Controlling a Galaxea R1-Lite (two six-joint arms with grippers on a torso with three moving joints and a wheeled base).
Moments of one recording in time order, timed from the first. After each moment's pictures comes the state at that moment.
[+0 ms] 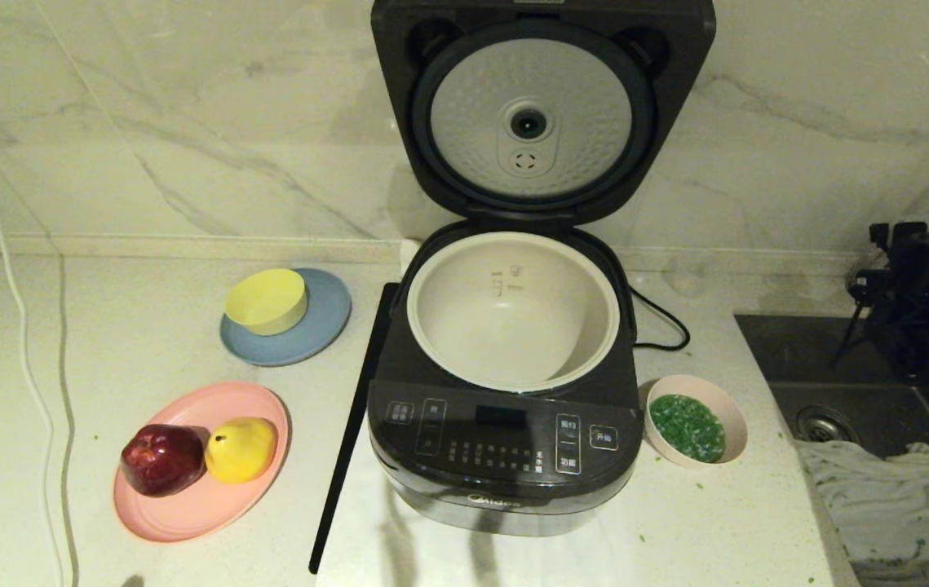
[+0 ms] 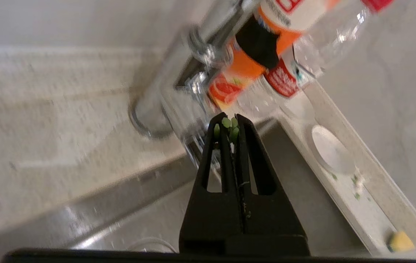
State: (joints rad) left arm -0.02 0.00 0.00 -0.01 0.00 0.01; right arm -0.28 2.31 -1.42 -0.96 -0.56 -0.32
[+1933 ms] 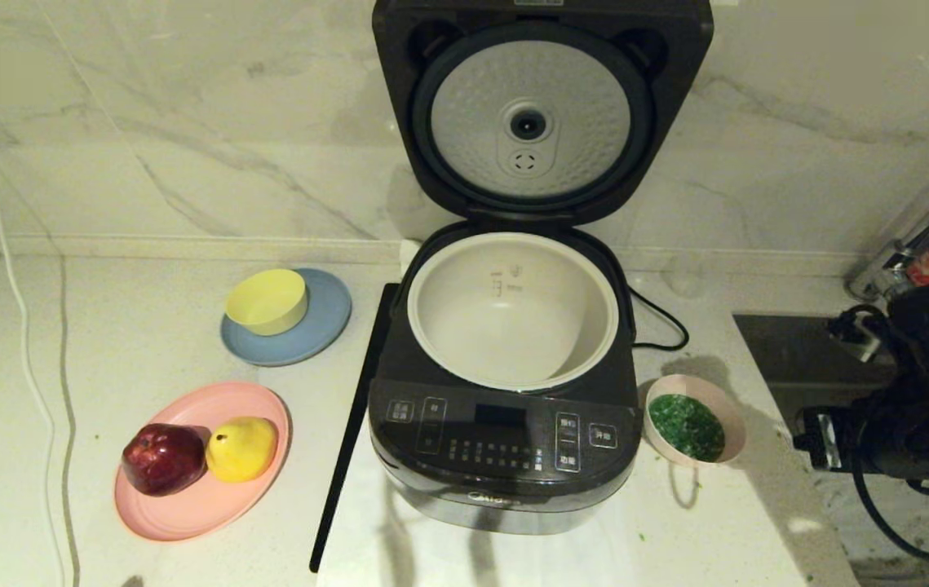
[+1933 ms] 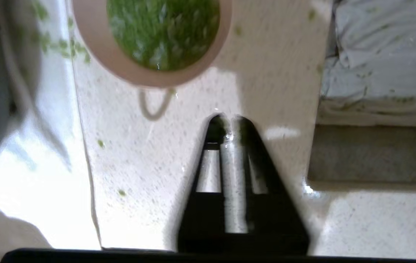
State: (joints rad) left arm -0.02 0.00 0.00 -0.01 0.00 0.01; right arm 0.21 1.48 -0.86 0.23 -0.12 0.25
